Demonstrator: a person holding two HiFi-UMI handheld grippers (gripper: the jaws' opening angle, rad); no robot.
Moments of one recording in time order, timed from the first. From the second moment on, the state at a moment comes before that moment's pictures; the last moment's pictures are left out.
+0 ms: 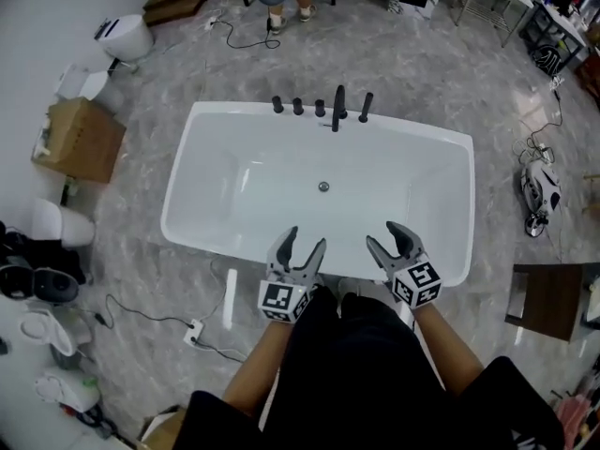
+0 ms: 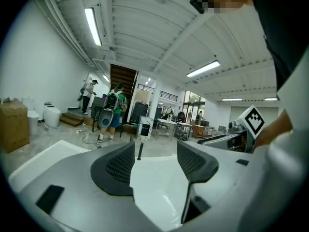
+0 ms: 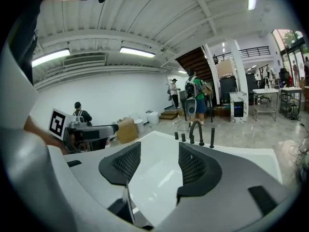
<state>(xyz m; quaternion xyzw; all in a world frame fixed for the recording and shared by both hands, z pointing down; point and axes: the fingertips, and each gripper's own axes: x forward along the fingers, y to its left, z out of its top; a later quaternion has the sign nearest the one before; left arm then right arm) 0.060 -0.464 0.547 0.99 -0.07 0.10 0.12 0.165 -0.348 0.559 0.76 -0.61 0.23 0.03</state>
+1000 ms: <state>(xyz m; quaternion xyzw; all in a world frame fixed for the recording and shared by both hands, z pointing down) 0.296 -0.481 0.630 0.99 0.02 0.13 0.11 0.270 -0.334 0.583 0.81 -0.54 0.22 -0.01</state>
